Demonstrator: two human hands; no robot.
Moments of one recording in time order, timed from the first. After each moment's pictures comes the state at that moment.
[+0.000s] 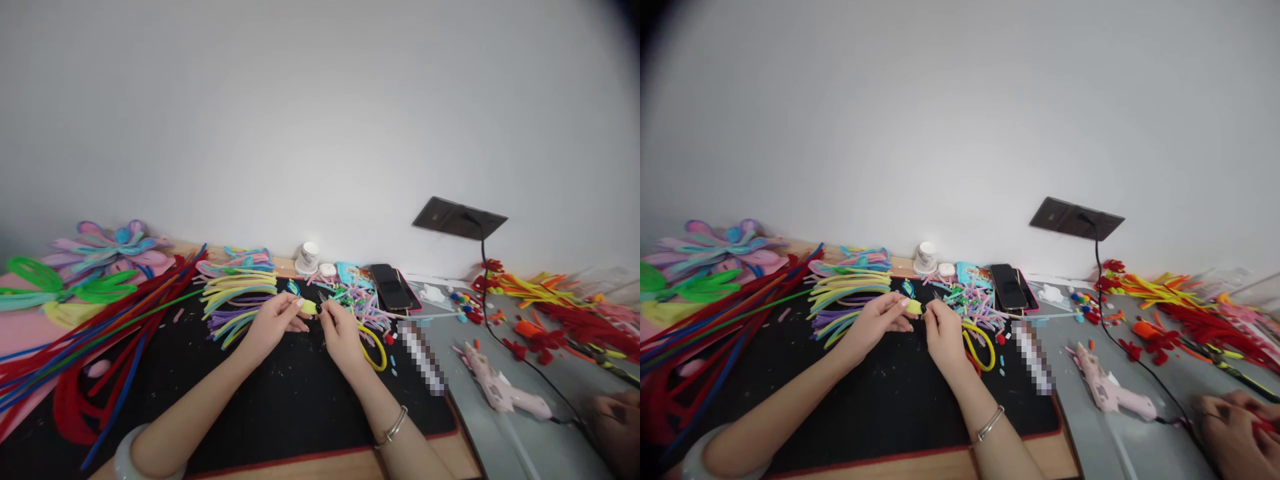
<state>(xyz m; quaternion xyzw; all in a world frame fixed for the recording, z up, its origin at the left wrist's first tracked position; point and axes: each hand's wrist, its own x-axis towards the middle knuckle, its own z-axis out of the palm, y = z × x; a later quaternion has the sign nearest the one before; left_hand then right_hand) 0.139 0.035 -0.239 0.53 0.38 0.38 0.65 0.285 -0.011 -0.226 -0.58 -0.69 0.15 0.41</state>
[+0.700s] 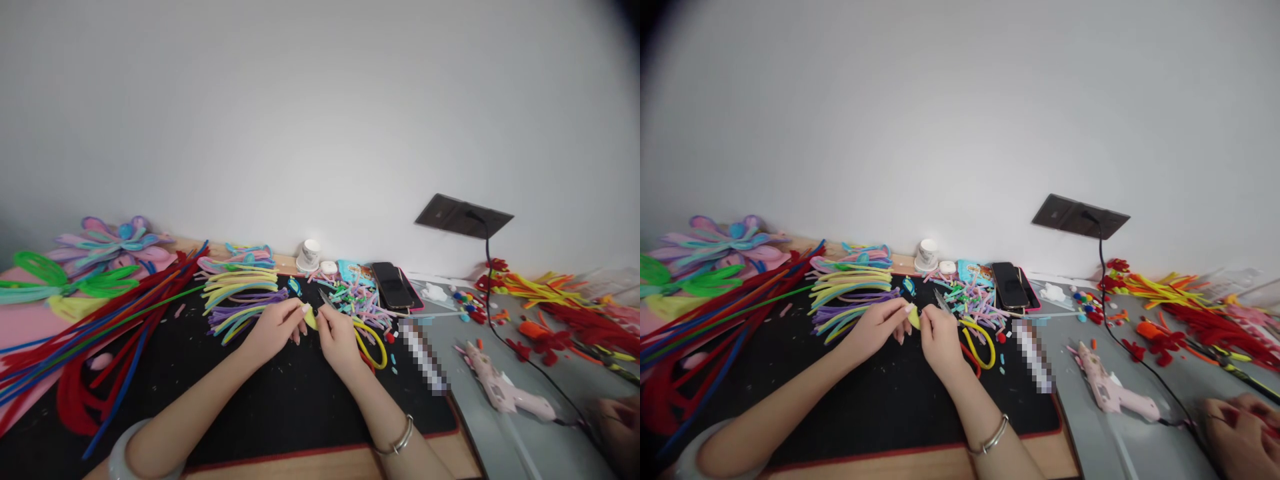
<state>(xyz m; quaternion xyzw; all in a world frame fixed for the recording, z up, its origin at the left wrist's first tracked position) 0.135 0.024 -0.233 0.69 0.34 0.36 0.53 0.282 -0.016 -0.233 -0.59 -0.71 0.14 0.36</state>
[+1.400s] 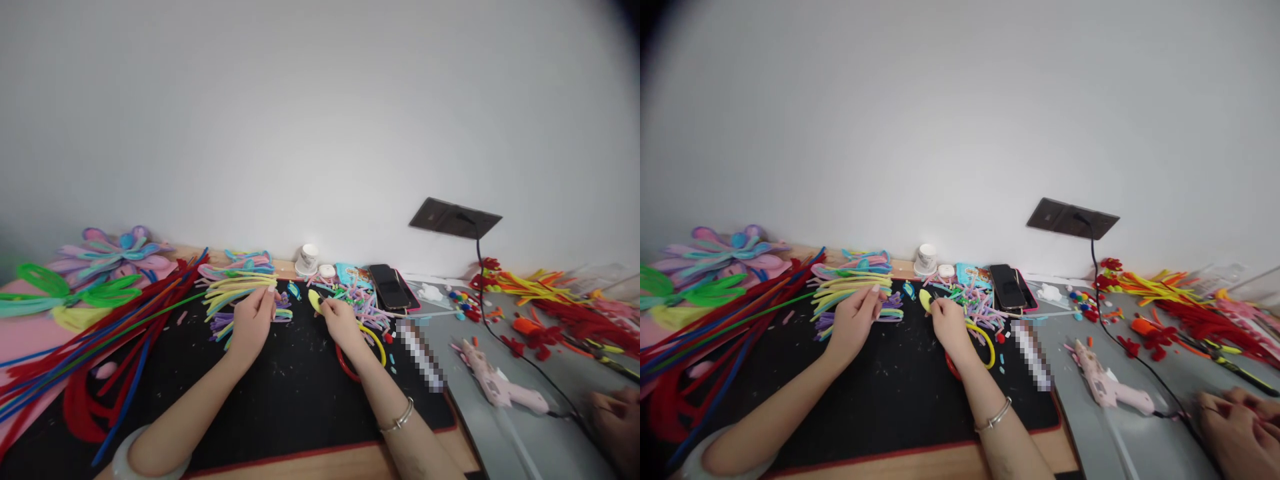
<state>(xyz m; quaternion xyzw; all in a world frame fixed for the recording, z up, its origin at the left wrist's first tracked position) 0.116 0.032 -0.231 0.63 0.49 0.50 0.34 0.298 0.016 -0.235 -0.68 -0.64 0.18 0.31</state>
